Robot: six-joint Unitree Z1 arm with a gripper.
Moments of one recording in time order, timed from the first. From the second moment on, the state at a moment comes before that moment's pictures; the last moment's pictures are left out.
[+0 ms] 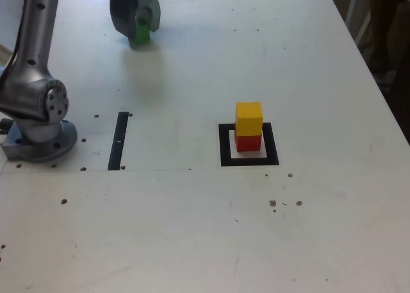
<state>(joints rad) 1.20 2.26 -1.81 1.39 0.11 0.45</state>
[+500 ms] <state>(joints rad) 1.03 2.16 -1.82 1.48 0.13 0.46</state>
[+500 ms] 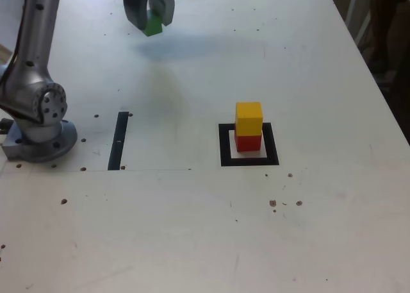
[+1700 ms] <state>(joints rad) 0.30 1.88 -1.75 1.59 0.11 0.17</state>
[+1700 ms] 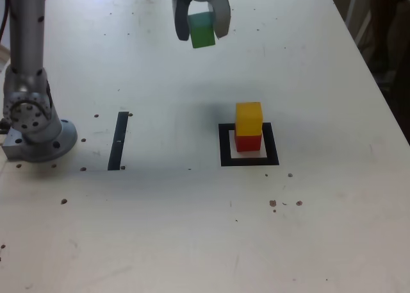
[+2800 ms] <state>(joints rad) -0.06 2.04 -1.92 1.62 0.07 -0.06</state>
